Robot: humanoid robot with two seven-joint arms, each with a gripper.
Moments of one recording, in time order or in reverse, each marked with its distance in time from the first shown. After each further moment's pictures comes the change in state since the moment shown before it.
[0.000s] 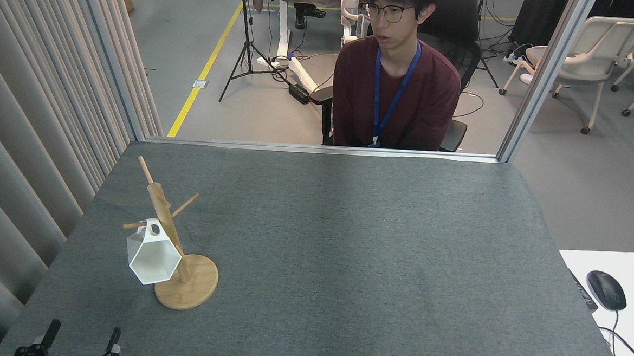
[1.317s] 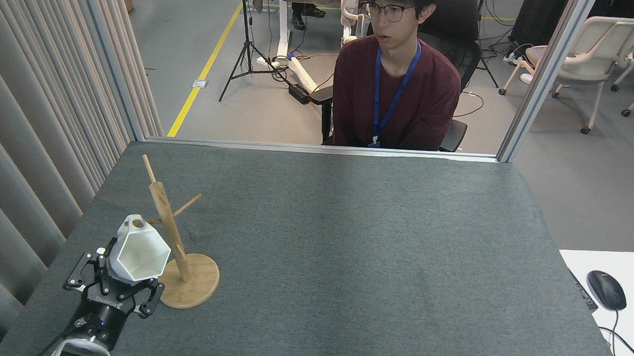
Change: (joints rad) left arm -0.384 0.007 -0.092 0.200 -0.587 0.181 -0.057; right arm -0.002 0.012 0.020 -0.009 0.001 0.003 0.016
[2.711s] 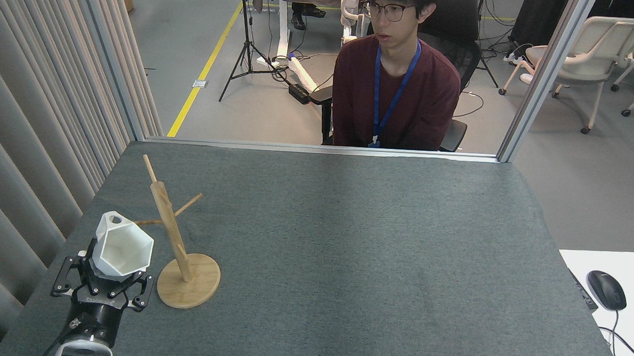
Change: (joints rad) left arm -0.019 -0.067 0.078 0.006 0.027 0.086 -0.034; right arm 0.001 -0.005 0.003 -0.008 0.006 -0.001 0.018
